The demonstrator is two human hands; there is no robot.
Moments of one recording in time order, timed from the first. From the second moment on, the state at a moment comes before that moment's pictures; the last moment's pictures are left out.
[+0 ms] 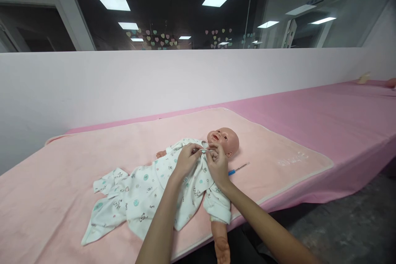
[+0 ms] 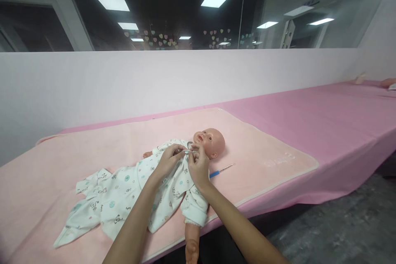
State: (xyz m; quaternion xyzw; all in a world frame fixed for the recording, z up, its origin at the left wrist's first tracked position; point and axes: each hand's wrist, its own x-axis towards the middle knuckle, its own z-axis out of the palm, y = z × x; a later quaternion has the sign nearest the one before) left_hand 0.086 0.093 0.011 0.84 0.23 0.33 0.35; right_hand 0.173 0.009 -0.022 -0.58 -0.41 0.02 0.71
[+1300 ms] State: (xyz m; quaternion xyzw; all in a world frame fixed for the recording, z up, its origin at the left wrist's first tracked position) left_hand 0.037 0.072 0.014 0.84 0.25 0.41 0.24; right_hand 0.173 0.007 -0.023 -0.56 -0.49 -0.11 0.65
